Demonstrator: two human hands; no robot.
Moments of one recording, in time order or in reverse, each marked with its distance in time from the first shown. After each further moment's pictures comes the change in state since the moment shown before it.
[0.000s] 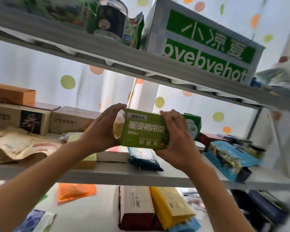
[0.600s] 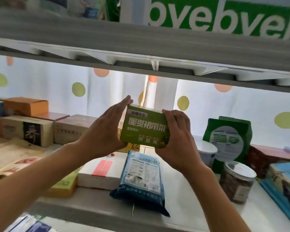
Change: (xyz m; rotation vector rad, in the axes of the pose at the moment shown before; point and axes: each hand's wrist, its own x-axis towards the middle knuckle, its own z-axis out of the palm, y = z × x) left_hand 0.084 -0.031 0.093 0.352 -0.025 -0.074; right_hand 0.067 0.153 0.134 0.267 0.112 -0.042
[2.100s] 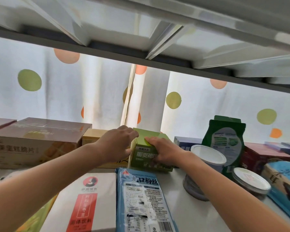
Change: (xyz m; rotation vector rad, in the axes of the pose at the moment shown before) left_hand 0.066 -0.107 0.137 0.105 -0.532 0.131; right_hand 0.046 0.124 0.135 -0.146 -0.823 0.199
